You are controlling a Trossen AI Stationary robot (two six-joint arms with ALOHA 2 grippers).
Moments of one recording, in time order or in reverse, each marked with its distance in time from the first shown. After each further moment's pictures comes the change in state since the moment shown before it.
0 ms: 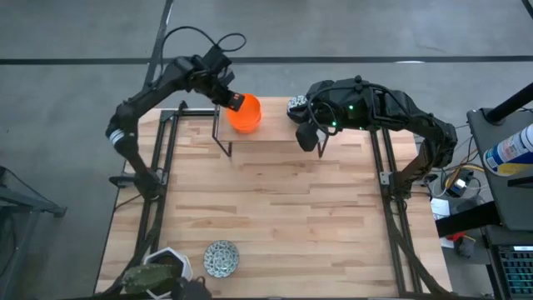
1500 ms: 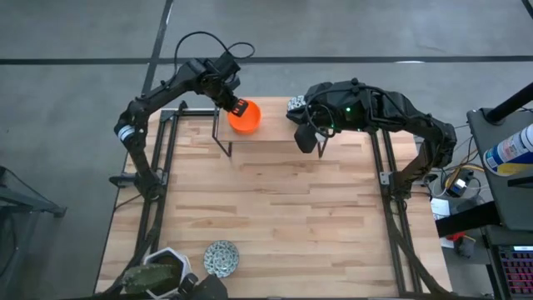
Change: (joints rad) left arm -0.012 0.083 -0.010 -0.017 -0.075 0.057; right arm 0.002 0.000 -0.023 0.004 0.002 0.004
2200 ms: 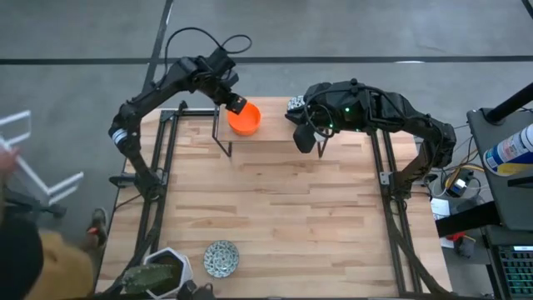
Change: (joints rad) left arm -0.022 -0.059 0.037 0.004 0.042 0.002; right arm 0.000 0.000 -0.009 0.024 -0.001 0.000
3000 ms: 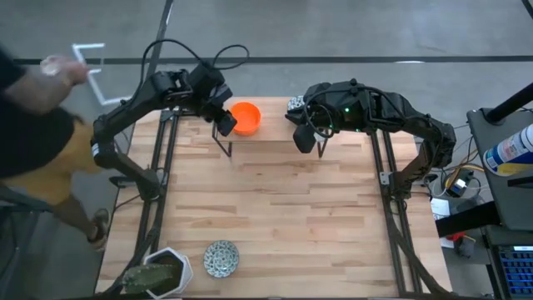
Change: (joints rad) left arm -0.242 -0.212 -0.002 -0.074 0.009 -0.070; right arm 0.000 0.000 -0.001 -0.004 -0.001 0.000
